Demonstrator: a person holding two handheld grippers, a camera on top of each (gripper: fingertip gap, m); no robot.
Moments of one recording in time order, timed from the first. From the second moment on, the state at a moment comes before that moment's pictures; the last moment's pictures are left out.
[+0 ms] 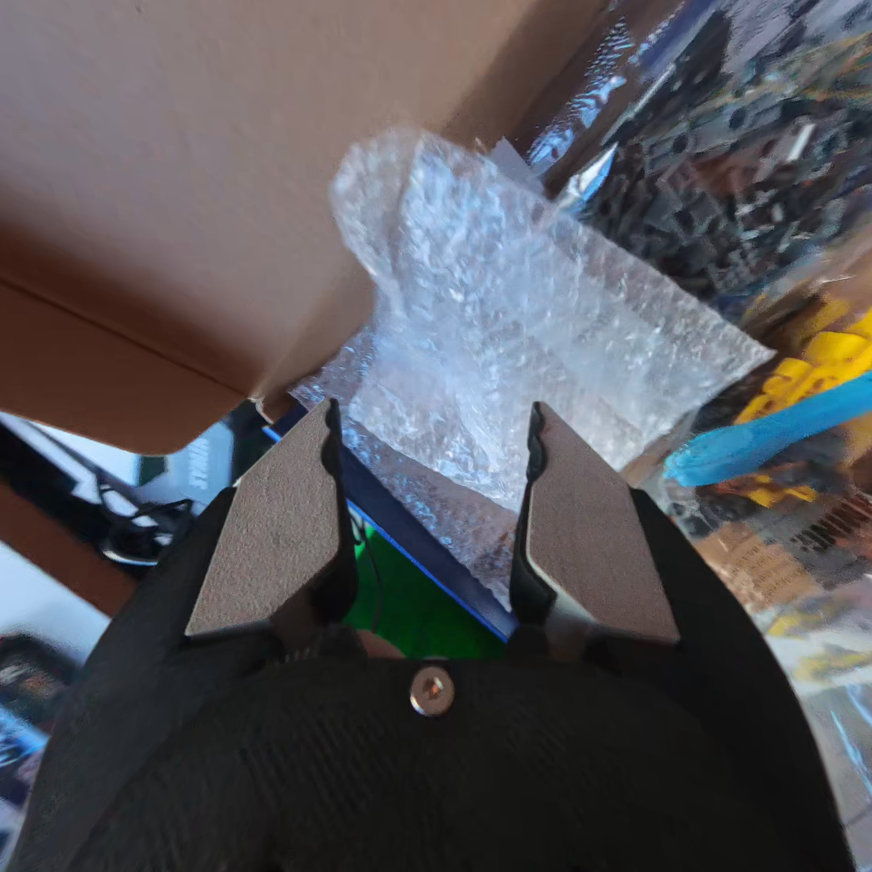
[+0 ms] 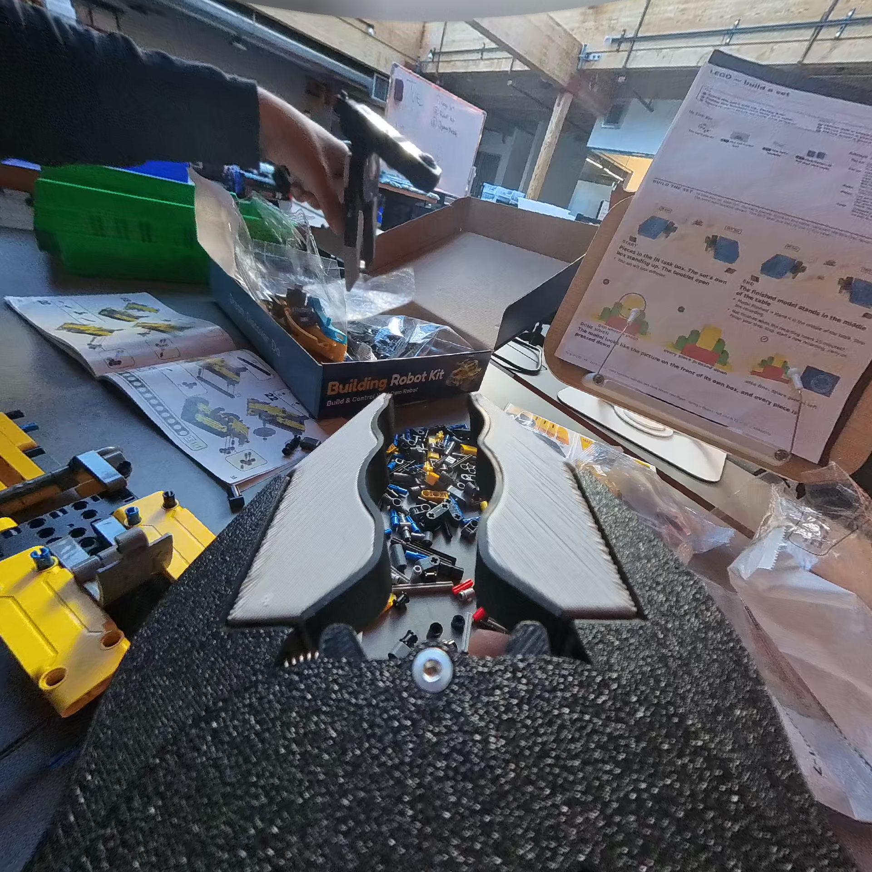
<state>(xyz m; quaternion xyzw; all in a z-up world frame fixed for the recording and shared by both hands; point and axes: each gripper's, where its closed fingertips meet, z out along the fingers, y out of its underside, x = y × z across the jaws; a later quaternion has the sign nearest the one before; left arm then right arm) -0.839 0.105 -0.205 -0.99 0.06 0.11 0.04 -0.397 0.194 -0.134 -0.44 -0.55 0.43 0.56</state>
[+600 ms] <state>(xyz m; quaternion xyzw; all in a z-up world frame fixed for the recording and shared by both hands) -0.737 0.195 -0.195 -0.95 0.28 -0.02 0.17 -0.388 0.191 -0.123 -0.43 -0.54 0.46 0.56</state>
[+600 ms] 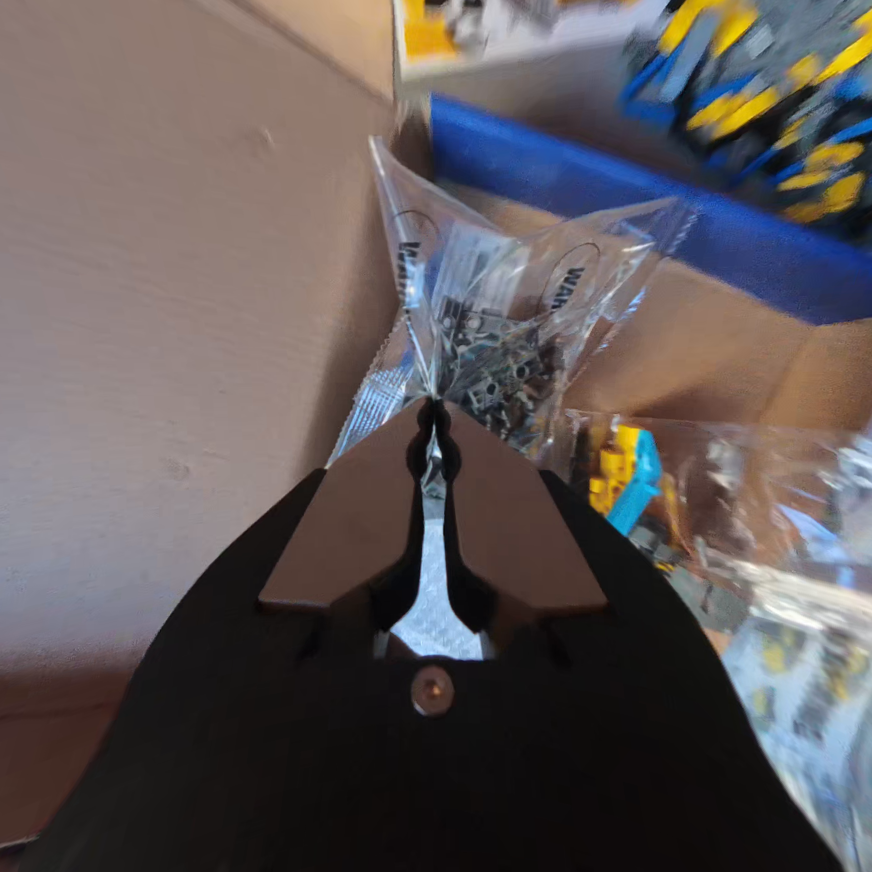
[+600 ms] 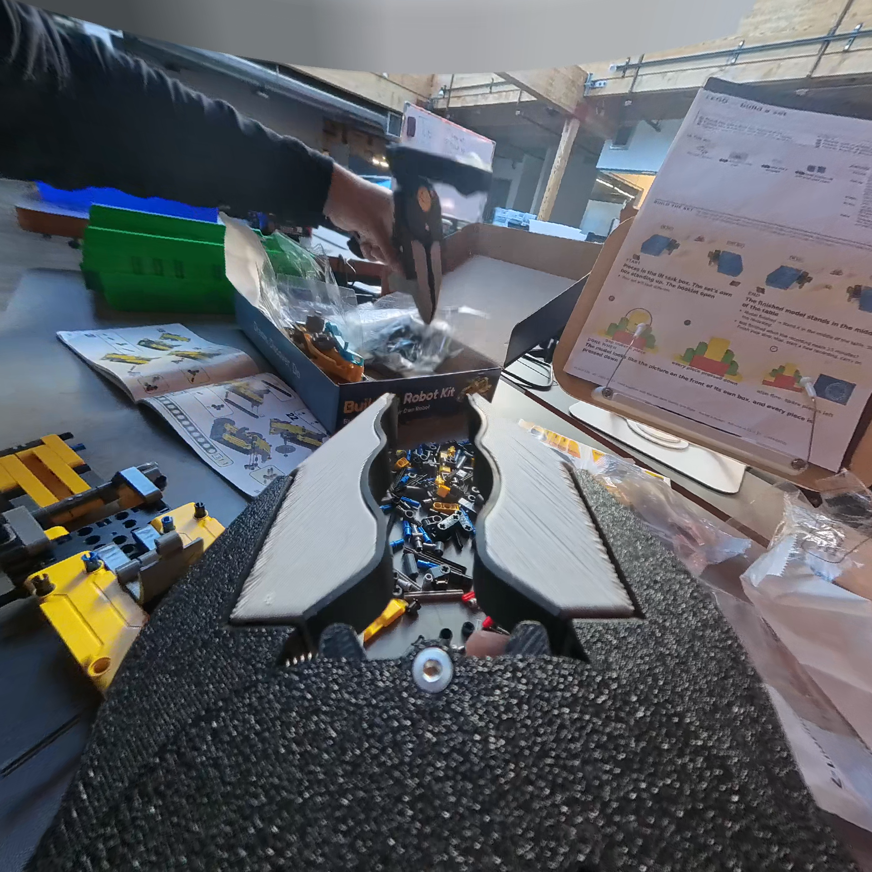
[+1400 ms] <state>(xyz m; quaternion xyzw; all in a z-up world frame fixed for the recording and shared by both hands) -0.686 0.124 0.028 -0.60 0.28 -0.43 0.62 -0.391 0.183 -0.130 -0.43 -0.56 0.45 0.55</state>
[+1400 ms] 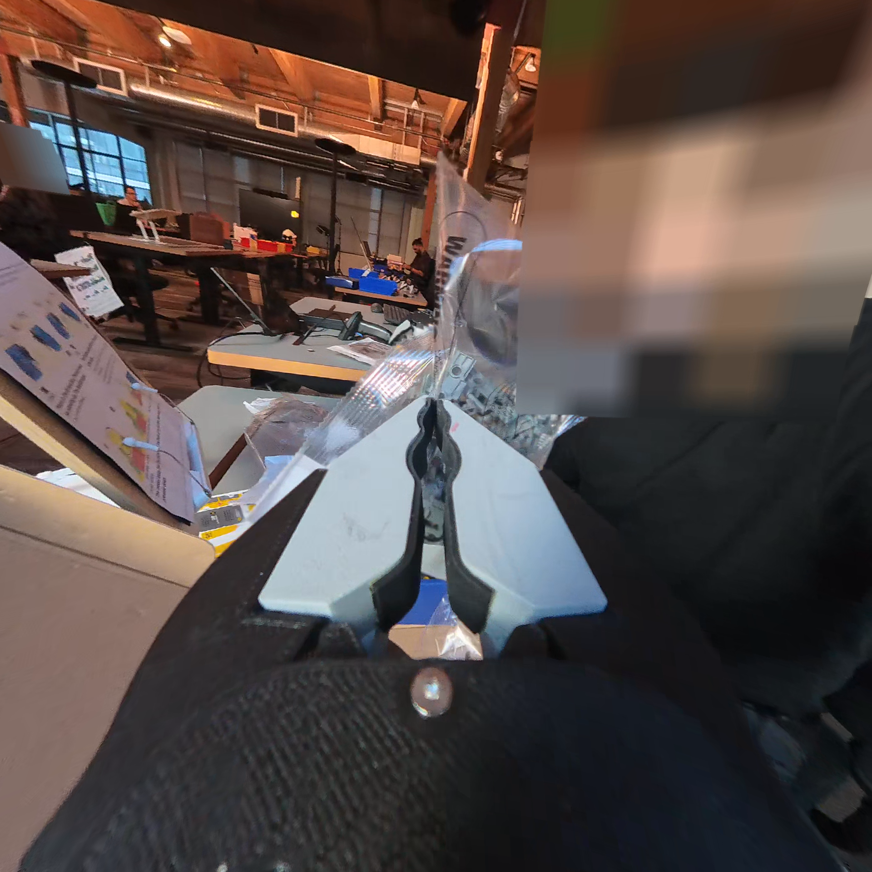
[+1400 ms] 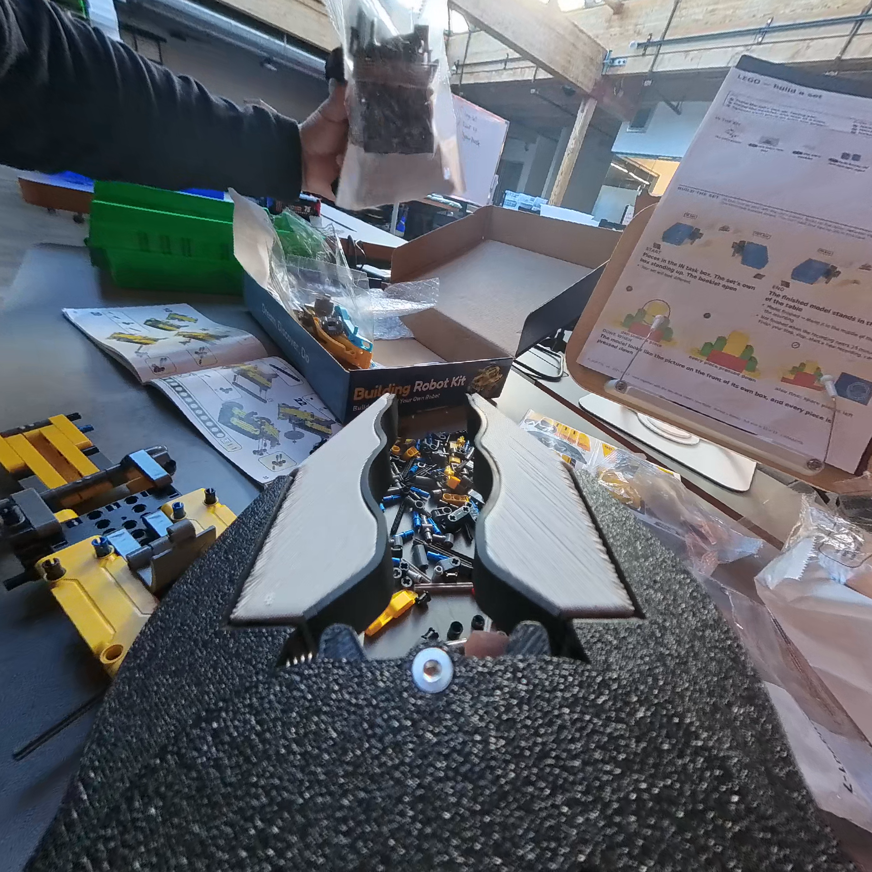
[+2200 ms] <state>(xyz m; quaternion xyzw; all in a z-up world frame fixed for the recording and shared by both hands) -0.813 0.127 -0.182 -0.98 -0.10 0.02 0.19 -0.391 0.181 -0.130 -0.43 -0.56 0.45 0.55</state>
